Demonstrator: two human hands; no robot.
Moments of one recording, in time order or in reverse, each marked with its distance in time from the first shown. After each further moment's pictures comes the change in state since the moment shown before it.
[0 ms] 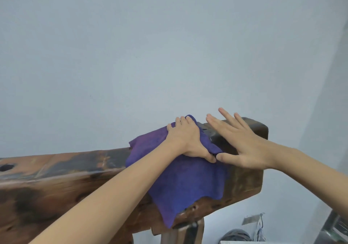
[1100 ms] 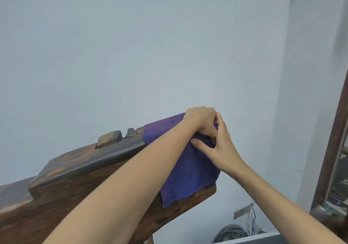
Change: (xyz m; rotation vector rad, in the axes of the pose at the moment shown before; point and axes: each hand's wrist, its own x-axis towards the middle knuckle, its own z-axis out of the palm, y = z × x) left_hand 0.144 0.213 0.017 0.056 -0.087 0.325; right_hand -0.064 0.117 0.090 0.929 0.577 0.580
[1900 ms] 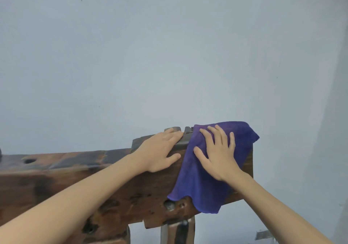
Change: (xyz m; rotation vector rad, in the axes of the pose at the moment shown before) left_hand -0.273 -0.161 0.015 0.061 0.238 -0.054; right_hand -0.039 -0.082 0.110 -0.773 -0.080 -0.340
